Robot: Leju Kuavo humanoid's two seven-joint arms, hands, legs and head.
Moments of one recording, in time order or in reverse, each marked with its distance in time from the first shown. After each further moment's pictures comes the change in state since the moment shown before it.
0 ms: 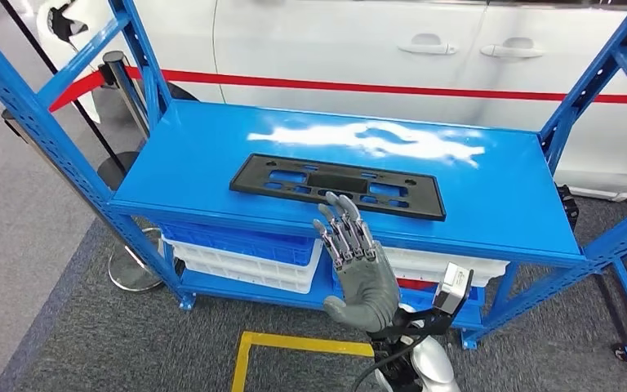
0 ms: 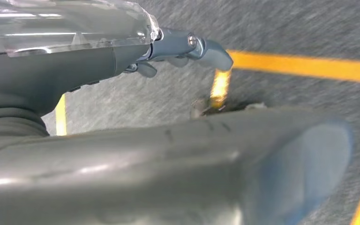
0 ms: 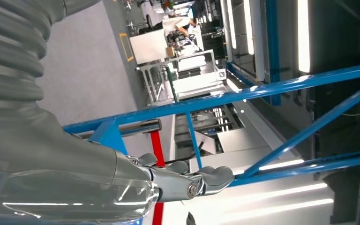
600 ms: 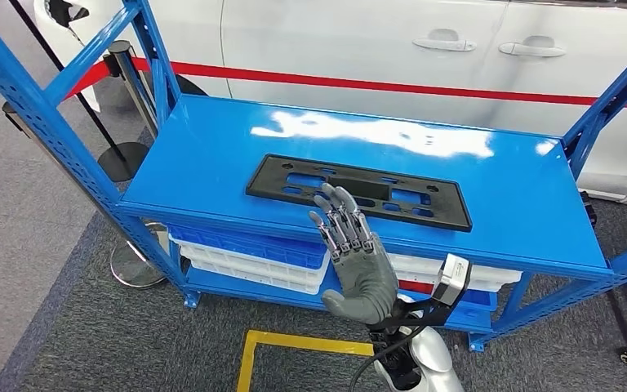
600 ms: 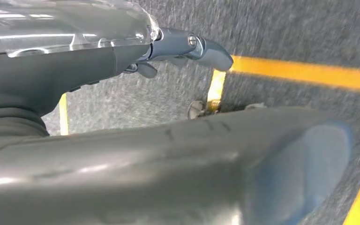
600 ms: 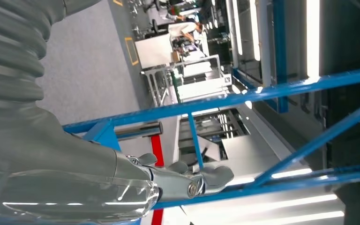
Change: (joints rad) left arm -0.006 -0.007 0.000 0.003 0.006 0.009 0.000; right arm -0.021 -0.001 0.001 0.001 -0.003 0.019 0.000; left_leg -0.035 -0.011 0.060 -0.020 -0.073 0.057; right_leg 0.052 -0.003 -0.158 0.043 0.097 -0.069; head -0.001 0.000
